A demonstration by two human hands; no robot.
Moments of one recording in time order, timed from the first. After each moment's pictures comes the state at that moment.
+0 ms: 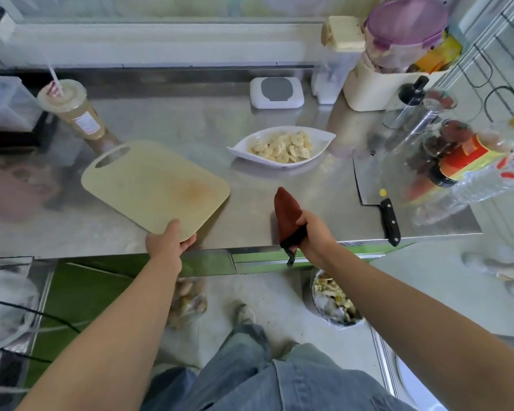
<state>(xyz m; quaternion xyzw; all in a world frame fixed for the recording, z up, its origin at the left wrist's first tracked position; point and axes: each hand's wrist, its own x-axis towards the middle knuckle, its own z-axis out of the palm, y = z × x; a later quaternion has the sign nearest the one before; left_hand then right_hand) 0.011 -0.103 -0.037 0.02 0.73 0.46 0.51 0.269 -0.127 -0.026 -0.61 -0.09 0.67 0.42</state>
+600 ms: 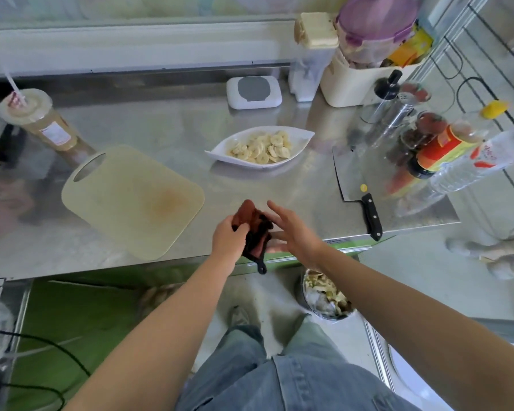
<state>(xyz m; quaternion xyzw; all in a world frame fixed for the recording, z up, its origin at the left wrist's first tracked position) 0.135 -0.107 -0.041 0.45 0.67 0.25 0.53 0.285 -0.131 -0.030 -0.56 -0.31 0.69 0.33</state>
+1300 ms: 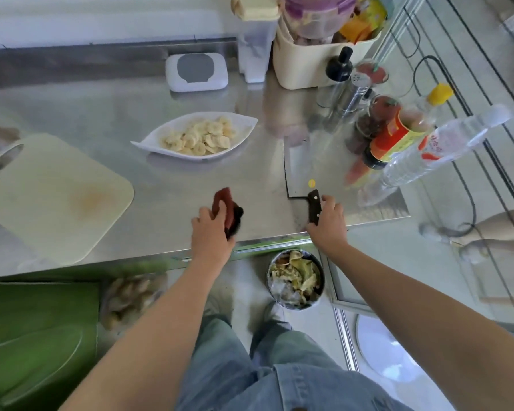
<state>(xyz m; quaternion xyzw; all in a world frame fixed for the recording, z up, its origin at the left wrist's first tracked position) 0.243 -0.115 -0.075 0.72 0.66 -0.03 0.22 0.476 -0.146 -0.068 -0.84 -0.45 0.28 0.13</state>
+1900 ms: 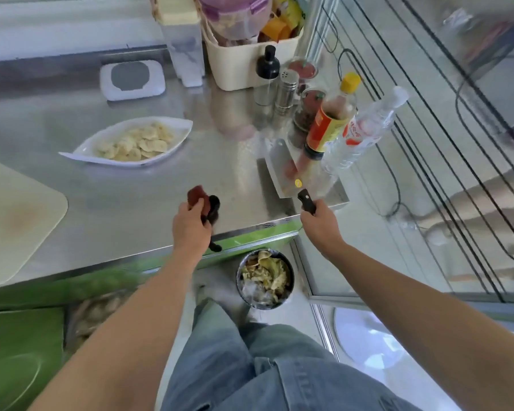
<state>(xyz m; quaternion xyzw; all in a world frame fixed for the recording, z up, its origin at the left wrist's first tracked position) 0.328 -0.120 -0.079 0.70 0.66 0.08 0.27 0.566 -0.197 -0.041 -0.82 -0.32 0.37 0.29</state>
